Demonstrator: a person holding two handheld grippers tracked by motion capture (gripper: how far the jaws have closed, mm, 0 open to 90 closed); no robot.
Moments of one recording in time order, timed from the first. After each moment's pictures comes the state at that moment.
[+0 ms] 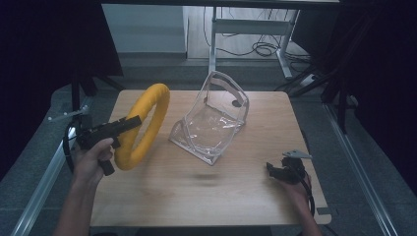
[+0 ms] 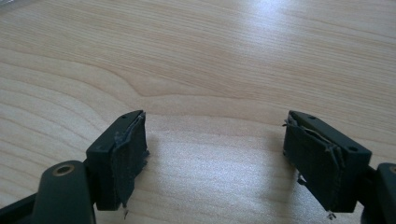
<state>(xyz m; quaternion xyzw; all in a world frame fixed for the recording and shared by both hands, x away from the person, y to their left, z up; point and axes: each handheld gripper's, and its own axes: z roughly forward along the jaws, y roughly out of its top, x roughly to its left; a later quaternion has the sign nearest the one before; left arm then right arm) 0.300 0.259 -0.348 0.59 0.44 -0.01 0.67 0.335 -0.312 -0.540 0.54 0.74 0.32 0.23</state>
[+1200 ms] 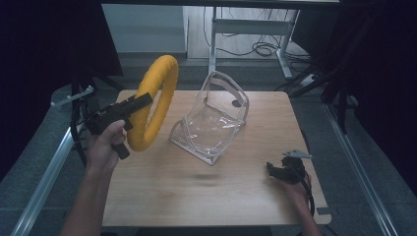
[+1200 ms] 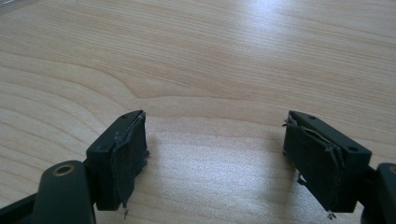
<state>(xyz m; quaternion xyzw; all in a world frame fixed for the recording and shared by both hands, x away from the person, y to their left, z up) 0.304 0.220 -0.295 0.57 0.40 0.03 0.72 0.336 -0.312 -0.540 0.54 0.74 0.32 0.24</state>
